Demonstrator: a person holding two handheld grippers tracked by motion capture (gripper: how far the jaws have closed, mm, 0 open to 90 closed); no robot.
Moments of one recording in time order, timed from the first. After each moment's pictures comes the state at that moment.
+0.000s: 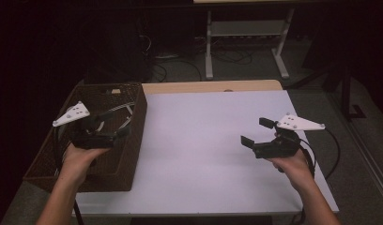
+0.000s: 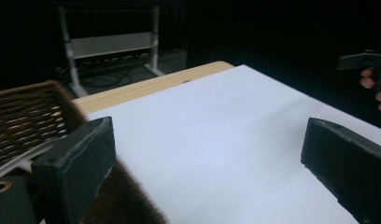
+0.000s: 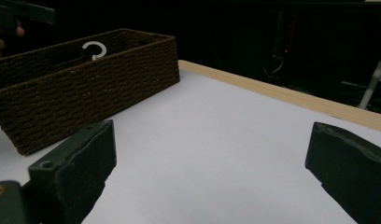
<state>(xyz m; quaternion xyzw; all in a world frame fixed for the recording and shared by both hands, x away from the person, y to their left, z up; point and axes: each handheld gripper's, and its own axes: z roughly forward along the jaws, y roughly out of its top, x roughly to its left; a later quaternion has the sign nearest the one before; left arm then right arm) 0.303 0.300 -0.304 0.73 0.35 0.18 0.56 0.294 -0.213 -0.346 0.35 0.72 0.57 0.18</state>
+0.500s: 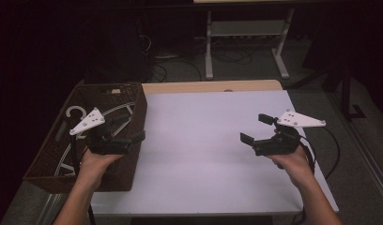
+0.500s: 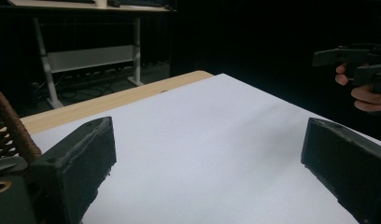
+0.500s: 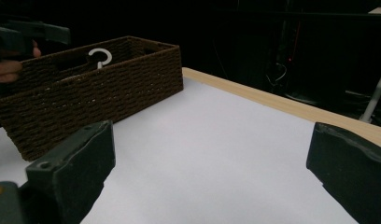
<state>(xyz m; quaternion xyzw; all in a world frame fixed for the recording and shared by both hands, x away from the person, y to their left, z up) 0.301 0.274 -0.323 0.71 0.32 0.17 0.60 0.298 -0.211 -0.337 0.33 0.72 0.58 0.18</state>
